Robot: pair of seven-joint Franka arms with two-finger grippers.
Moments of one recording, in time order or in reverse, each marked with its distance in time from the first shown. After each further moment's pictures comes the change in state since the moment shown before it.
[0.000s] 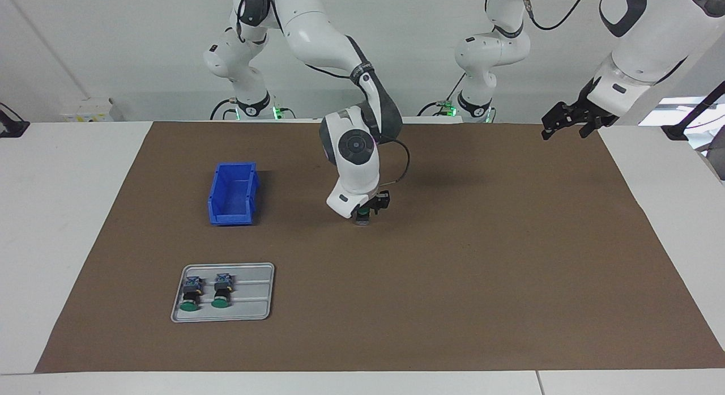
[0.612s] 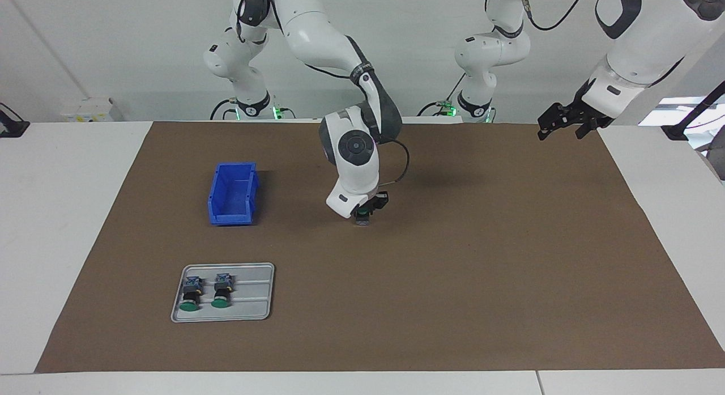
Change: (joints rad) left arm -0.005 -0.001 -0.003 -0.005 -0.002 0.001 0.001; right arm 0.000 0.000 -0.001 0.000 0.000 -0.013 0.000
